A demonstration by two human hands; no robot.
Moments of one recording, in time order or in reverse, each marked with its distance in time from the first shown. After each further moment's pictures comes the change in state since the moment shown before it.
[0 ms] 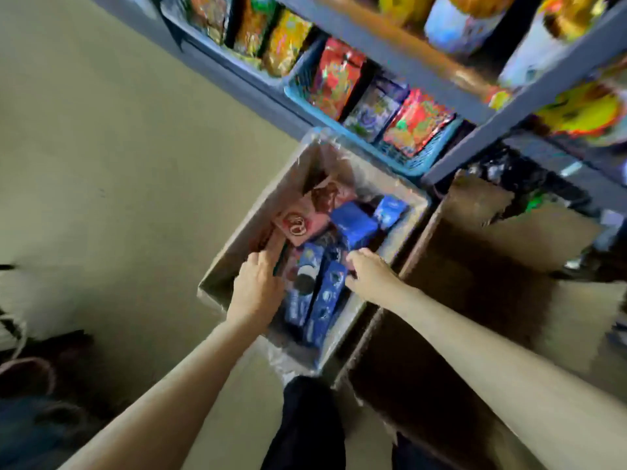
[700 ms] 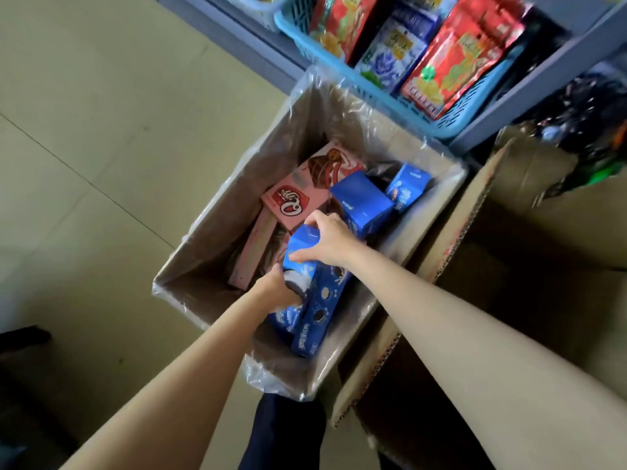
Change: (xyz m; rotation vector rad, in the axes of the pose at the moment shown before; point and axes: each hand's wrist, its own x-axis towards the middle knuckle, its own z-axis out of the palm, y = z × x) left_hand 0.079 -0.044 0.130 -0.175 -0.510 -0.361; right_hand 0.110 0.000 0.058 0.310 -0.087 -0.023
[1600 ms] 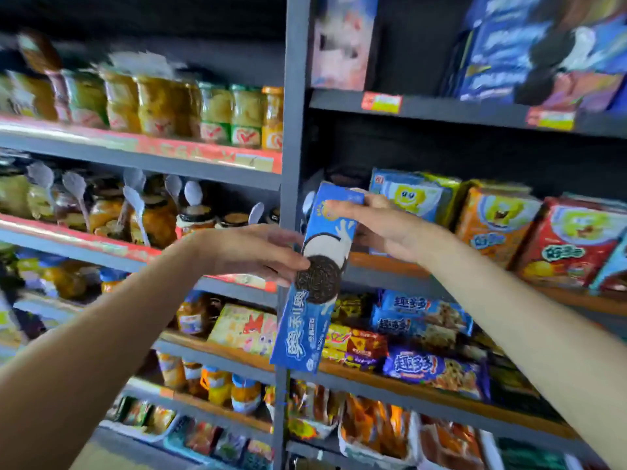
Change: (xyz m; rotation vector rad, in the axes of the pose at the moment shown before) left_hand -0.731 0.453 -0.260 0.101 -0.246 1.193; right_hand -0.703 -0.290 -0.526 0.540 0.704 -0.689
